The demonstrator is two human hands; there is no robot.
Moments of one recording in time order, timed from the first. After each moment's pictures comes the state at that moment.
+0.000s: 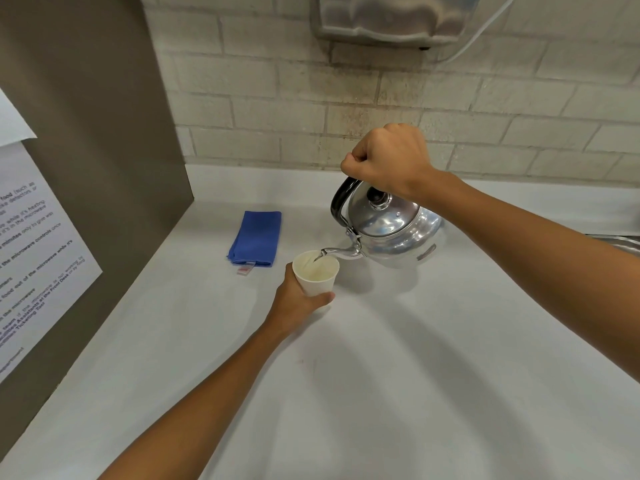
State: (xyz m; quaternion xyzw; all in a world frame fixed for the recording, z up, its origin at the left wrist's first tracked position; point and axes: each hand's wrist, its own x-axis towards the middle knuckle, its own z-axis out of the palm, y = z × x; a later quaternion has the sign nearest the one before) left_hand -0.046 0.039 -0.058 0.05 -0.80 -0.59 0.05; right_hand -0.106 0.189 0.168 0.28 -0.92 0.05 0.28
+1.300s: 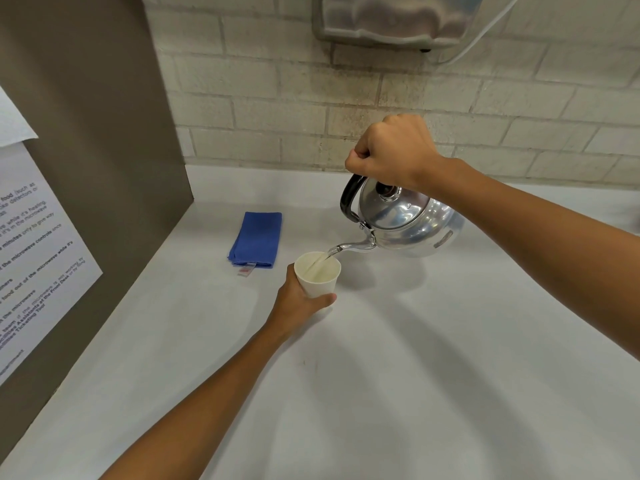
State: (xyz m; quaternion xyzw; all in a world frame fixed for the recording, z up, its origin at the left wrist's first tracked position) left_hand -0.049 0.039 -0.059 0.04 -0.81 -0.59 0.04; right_hand -0.104 0.188 0.184 0.31 -0.91 -0.03 0.28
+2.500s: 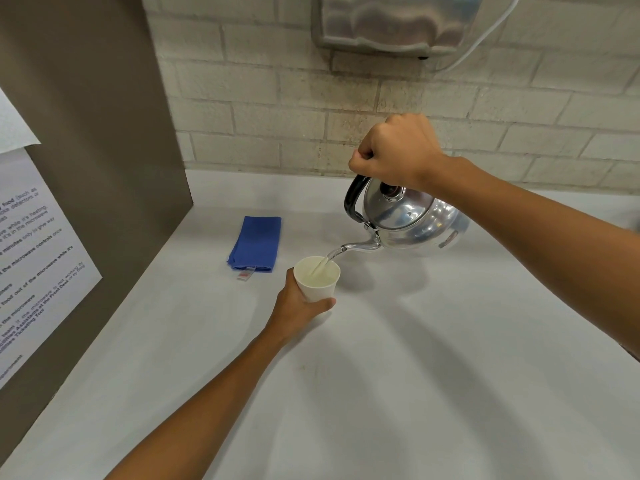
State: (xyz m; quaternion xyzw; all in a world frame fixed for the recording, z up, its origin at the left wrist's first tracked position) left_hand -0.049 0.038 -0.061 0.03 -0.80 -0.60 0.04; right_hand -0.104 0.194 0.192 0.32 -0.90 -0.05 0.29
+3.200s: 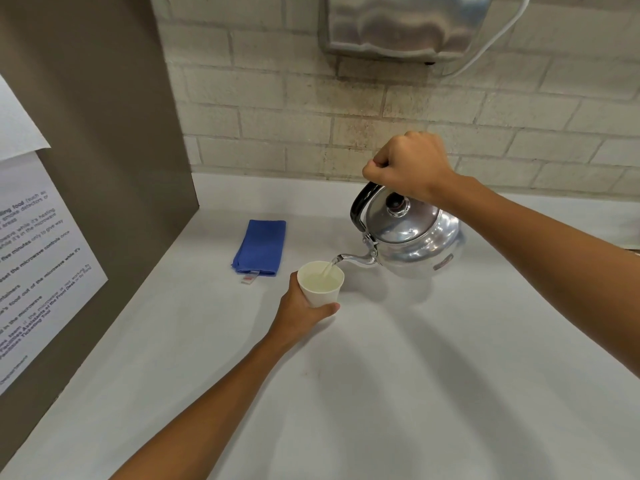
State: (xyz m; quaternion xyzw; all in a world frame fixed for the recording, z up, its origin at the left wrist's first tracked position) left_hand -0.045 0.040 -0.055 0.04 -0.80 -0.59 0.06; right_hand -0.122 0.207 0.172 0.29 -0.91 0.05 0.28
